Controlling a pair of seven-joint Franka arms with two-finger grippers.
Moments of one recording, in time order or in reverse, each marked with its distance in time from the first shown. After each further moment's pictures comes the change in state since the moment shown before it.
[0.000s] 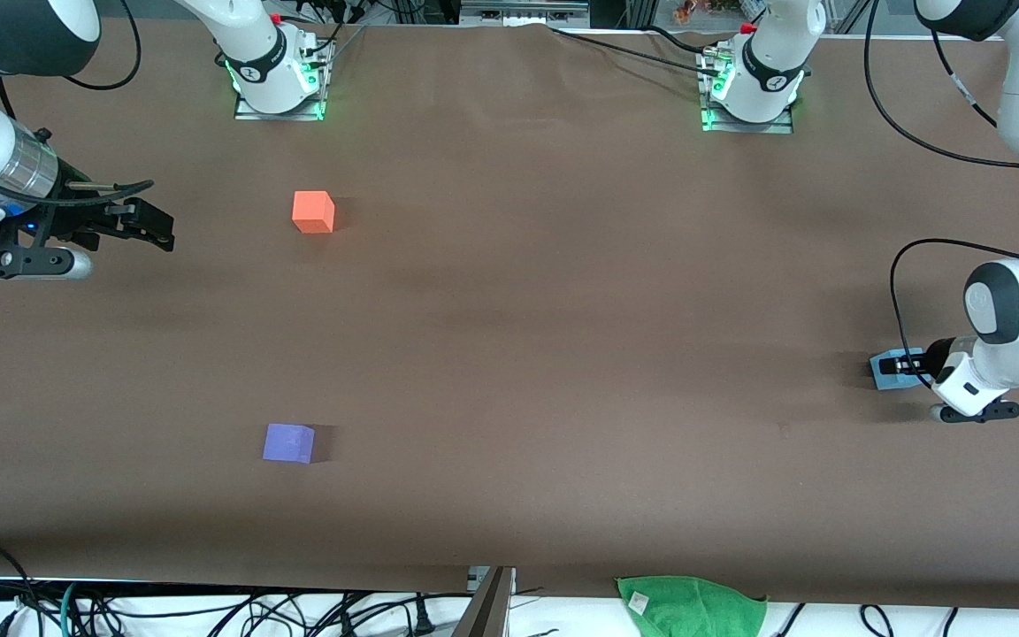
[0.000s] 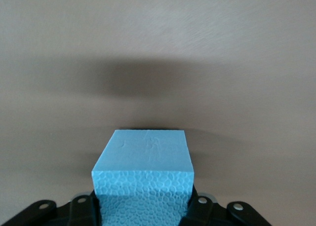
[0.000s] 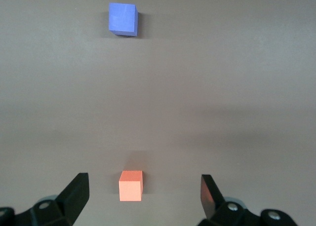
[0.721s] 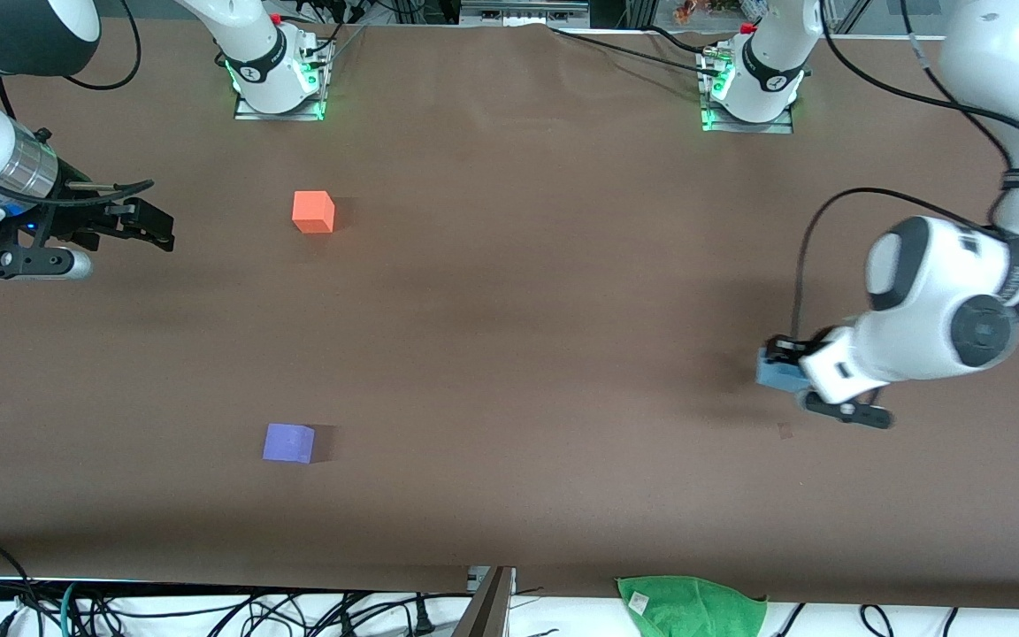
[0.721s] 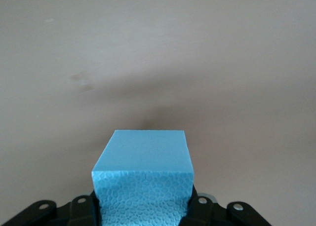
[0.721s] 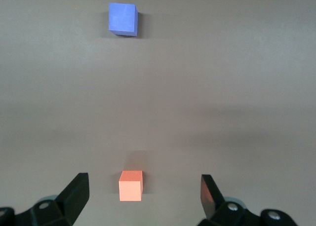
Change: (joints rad) left arm -0.165 -0.138 -0.307 0.044 -0.003 -0.177 -0.113; right arm 0.000 0.000 0.000 0.000 0.000 0.000 0.000
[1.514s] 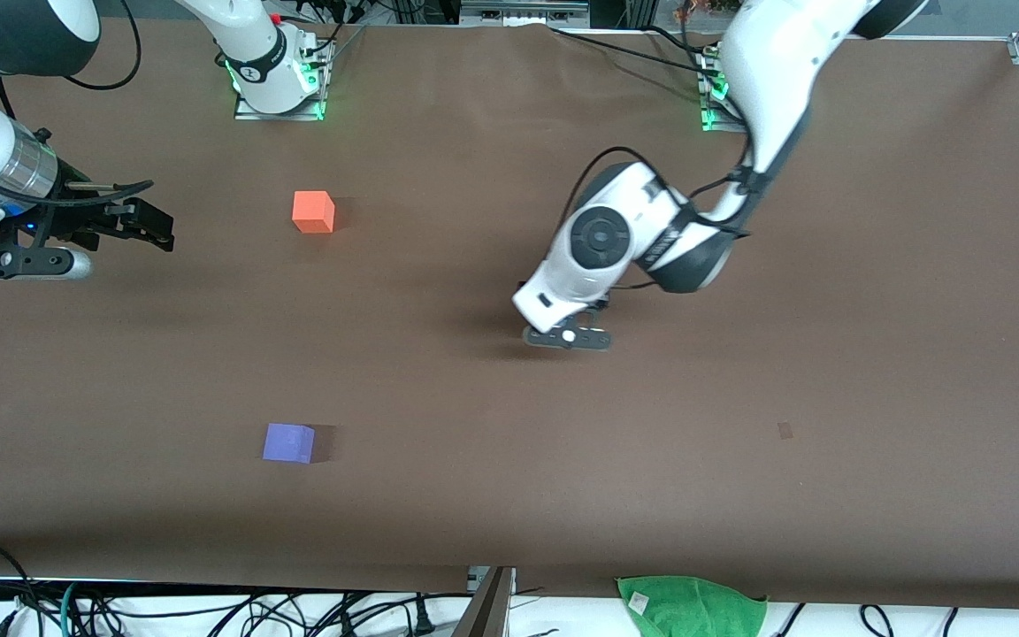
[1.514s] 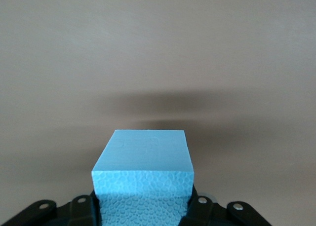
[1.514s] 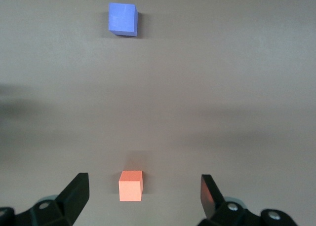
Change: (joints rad) left arm -0.551 0.176 0.015 0.107 -0.001 0.189 -0.737; right arm -0.002 0.000 0.000 0.000 0.000 0.000 0.000
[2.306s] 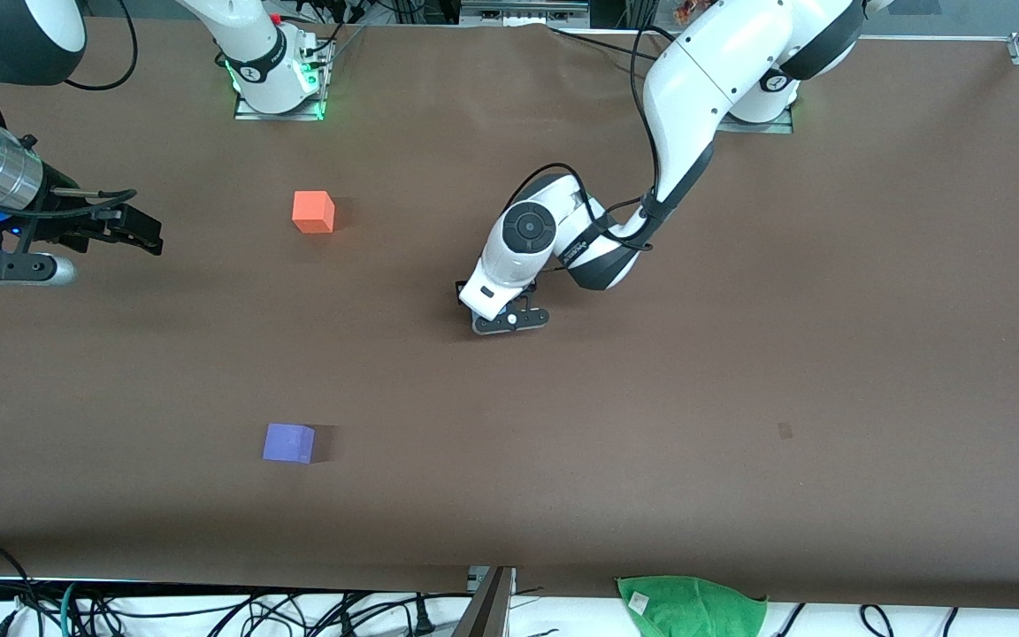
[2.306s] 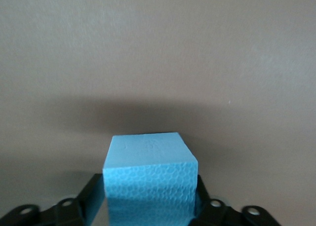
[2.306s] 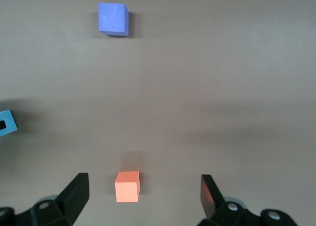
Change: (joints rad) left arm -0.126 0.167 0.015 0.036 0.006 0.253 -0.271; right arm -0.023 0.010 -0.004 0.000 0.000 0.000 0.000
